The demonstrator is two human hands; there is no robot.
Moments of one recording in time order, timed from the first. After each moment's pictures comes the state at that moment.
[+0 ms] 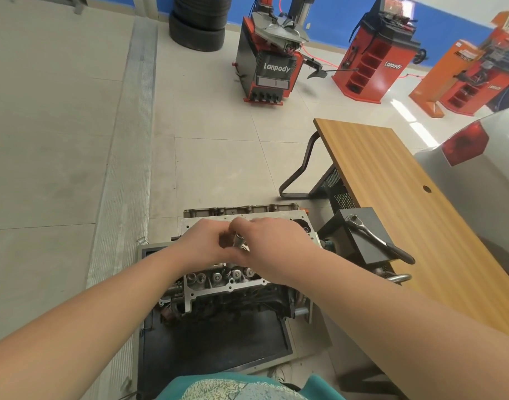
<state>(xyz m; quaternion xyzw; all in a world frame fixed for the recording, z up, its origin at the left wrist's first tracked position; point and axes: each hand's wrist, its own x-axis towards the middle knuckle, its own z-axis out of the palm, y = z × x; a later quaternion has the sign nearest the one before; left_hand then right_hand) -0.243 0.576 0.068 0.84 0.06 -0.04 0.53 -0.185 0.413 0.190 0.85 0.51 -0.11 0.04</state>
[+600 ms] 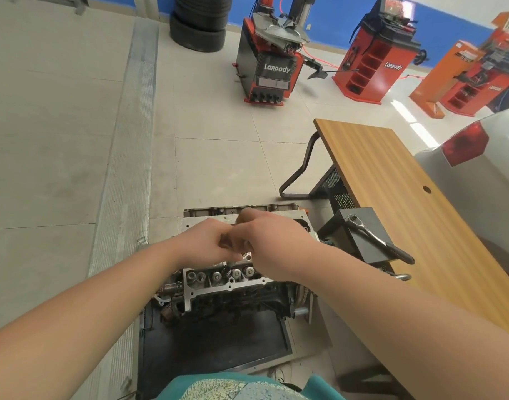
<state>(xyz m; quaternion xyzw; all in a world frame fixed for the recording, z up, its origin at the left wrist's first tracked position) -0.242 0.580 0.077 0.85 0.00 -0.08 0.52 -0.178 0.410 0.197 0.83 0.53 -0.17 0.02</state>
